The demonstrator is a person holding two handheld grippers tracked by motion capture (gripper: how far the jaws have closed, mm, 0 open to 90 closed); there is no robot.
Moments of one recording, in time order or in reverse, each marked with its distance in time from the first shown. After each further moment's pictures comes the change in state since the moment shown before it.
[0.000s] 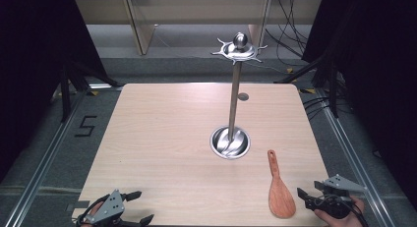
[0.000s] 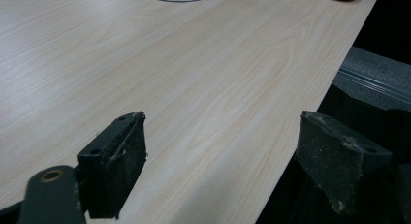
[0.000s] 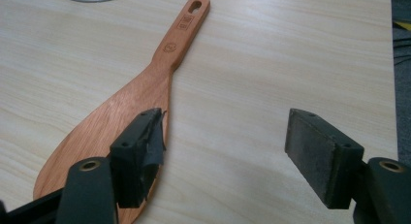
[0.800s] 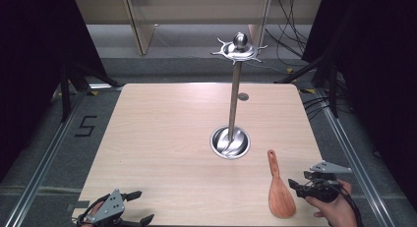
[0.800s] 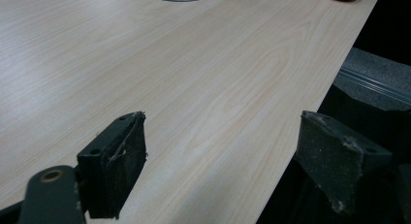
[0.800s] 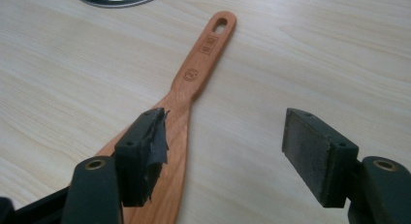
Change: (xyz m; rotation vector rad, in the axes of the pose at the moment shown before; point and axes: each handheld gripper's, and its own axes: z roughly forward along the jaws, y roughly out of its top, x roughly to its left) left arm 0.000 0.000 0.001 0.005 -0.004 -0.011; right arm 0.008 0.039 0.021 0.076 0.051 -0.089
